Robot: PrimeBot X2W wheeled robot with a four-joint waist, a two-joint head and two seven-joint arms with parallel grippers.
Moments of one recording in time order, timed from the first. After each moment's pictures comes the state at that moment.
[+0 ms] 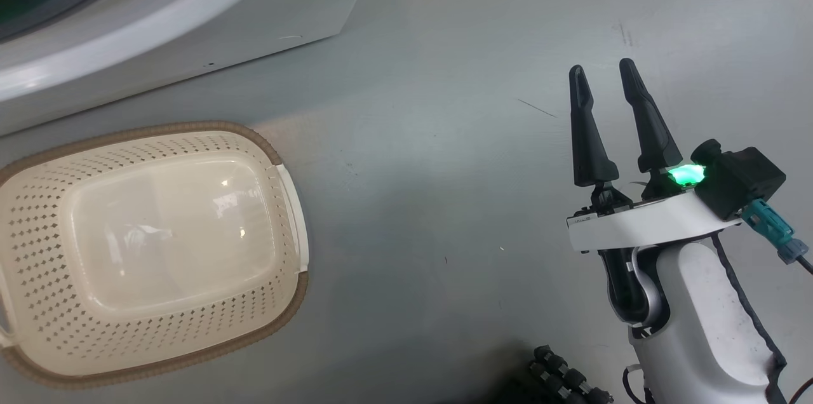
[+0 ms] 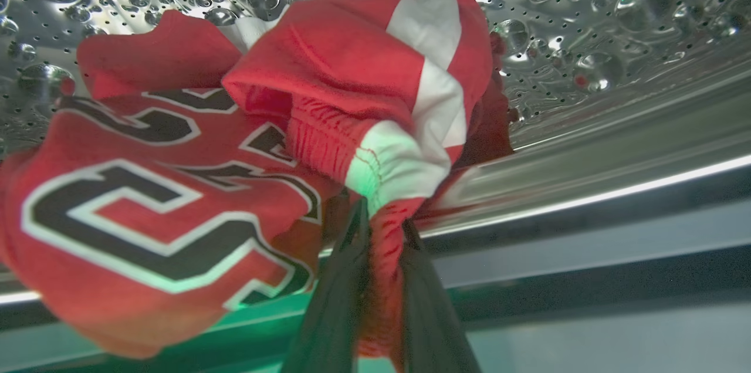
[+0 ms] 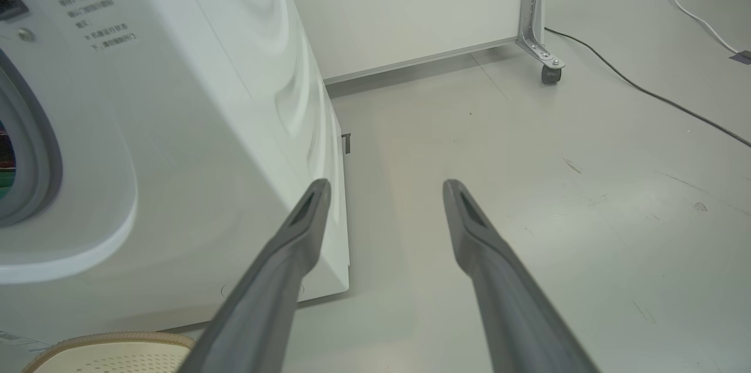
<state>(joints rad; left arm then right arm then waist) -1.08 0.36 -0.16 0.61 -0.54 -0.05 0.53 -0.30 -0.04 0.26 0.04 0.48 0.08 -0.26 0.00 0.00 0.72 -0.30</state>
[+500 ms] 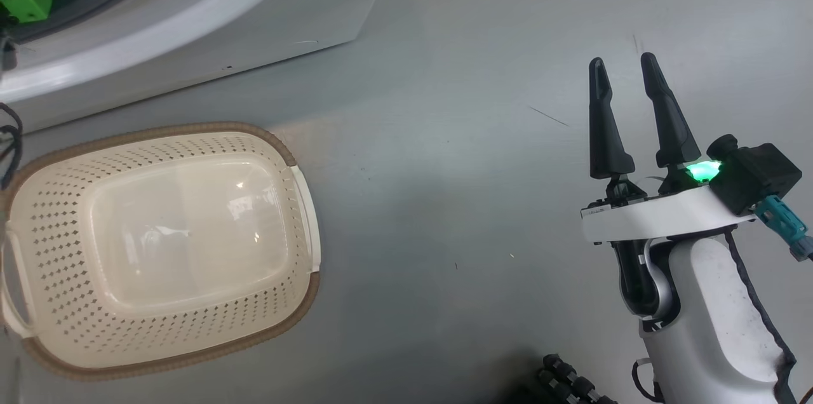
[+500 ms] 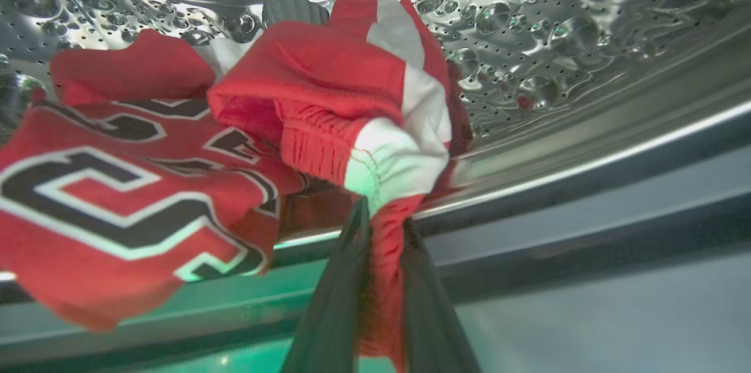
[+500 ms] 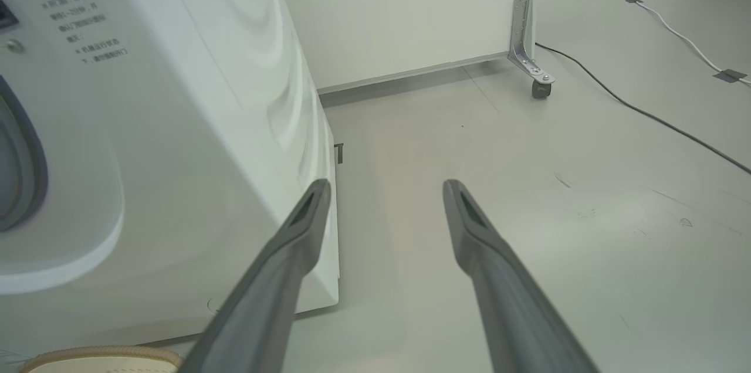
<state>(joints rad) -1.06 0.30 -0.16 0.62 -0.56 -0.07 0.41 -0.31 -0.04 0.22 0.05 0.45 0.08 -0.26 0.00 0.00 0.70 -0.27</state>
